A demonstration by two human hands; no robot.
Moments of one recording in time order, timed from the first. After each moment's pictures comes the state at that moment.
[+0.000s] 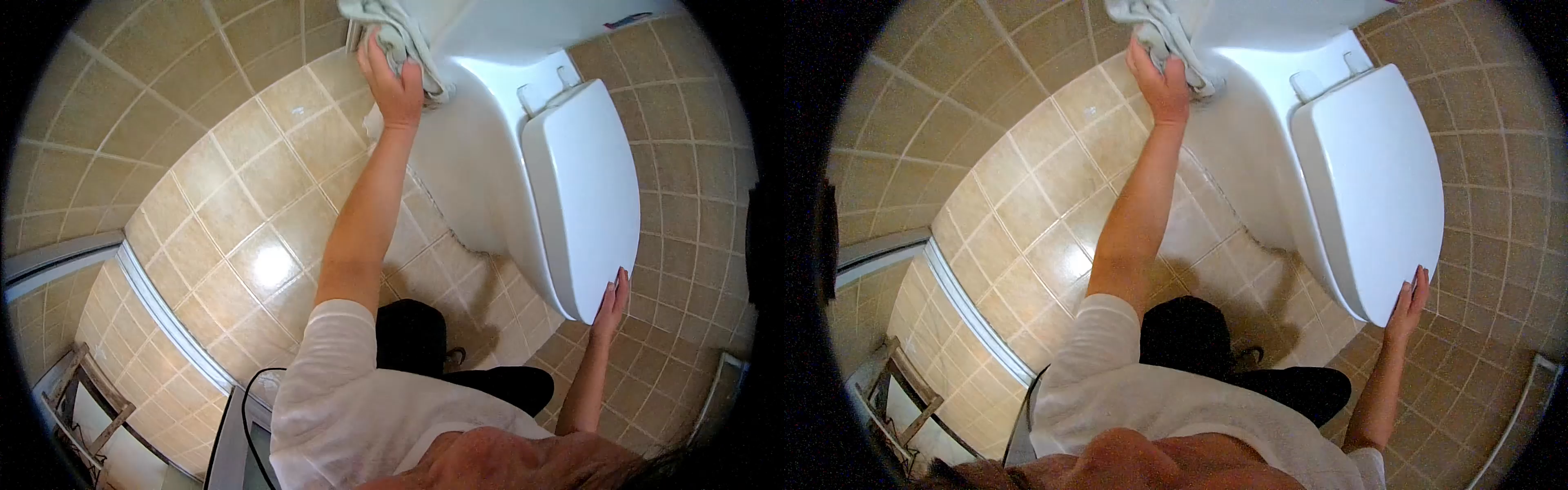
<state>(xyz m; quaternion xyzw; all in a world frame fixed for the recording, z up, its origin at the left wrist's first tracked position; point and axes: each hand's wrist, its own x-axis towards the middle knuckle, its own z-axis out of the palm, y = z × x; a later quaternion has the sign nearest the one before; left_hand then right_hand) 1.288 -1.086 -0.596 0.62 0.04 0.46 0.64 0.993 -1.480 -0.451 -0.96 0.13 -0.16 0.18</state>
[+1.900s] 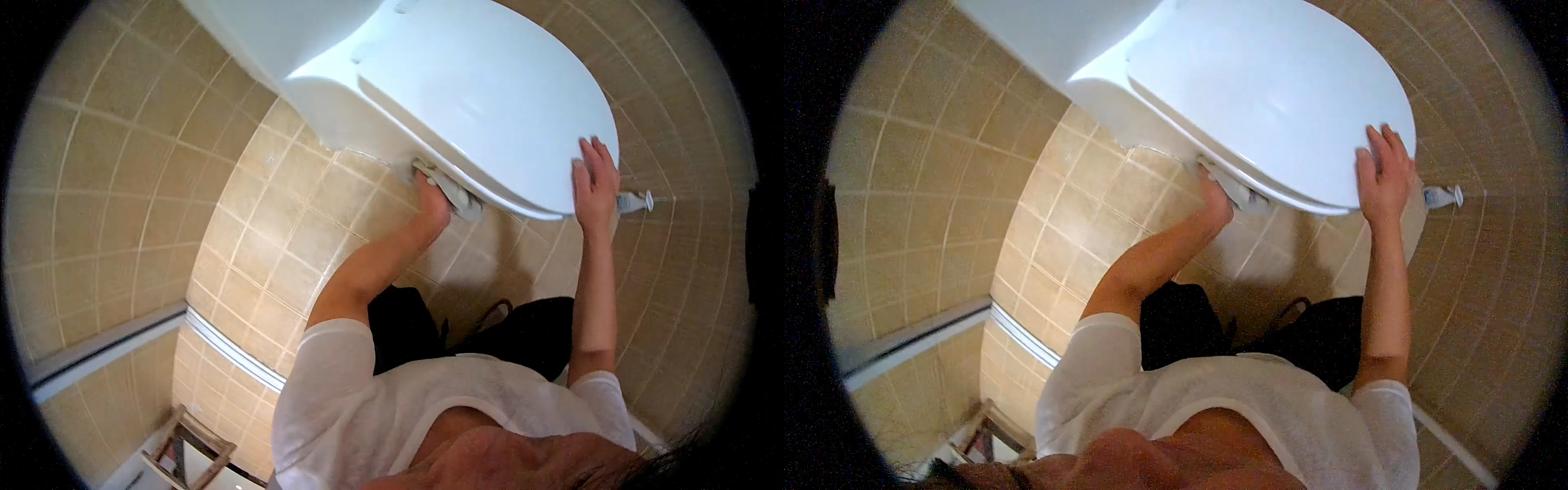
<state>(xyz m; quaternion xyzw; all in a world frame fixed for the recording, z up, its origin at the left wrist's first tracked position) 1.080 -1.256 -0.664 0.44 0.14 -0.13 0.88 1.000 -1.455 -0.454 -0.96 0.14 -0.24 0.07</state>
